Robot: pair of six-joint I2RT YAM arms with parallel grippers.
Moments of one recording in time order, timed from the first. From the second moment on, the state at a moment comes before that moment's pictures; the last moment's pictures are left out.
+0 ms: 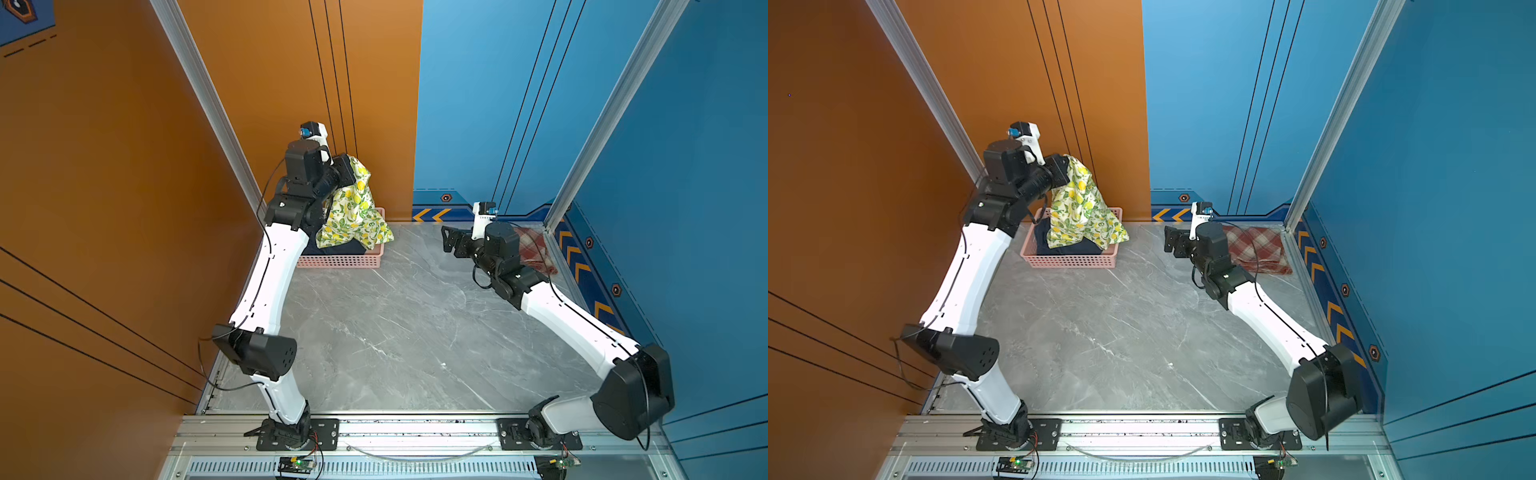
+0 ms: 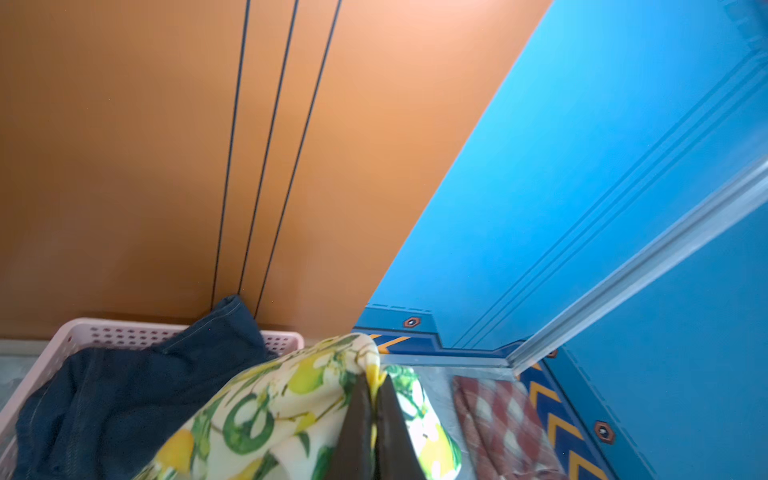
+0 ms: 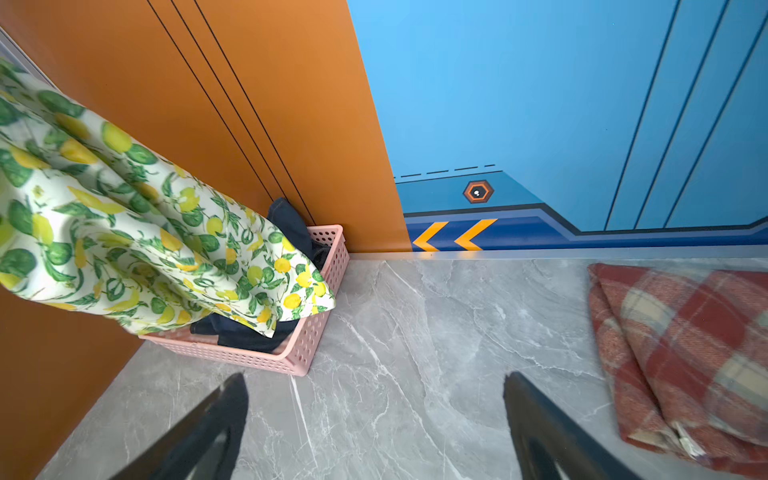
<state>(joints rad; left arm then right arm) -0.26 1.70 2.14 -0.53 0.06 -0.43 0.47 1.38 1.15 -0.02 0.15 0.34</state>
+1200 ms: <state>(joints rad) -0.42 1.56 1.31 -0.60 0.11 -0.43 0.74 1.12 0.82 -0.40 0.33 0.49</state>
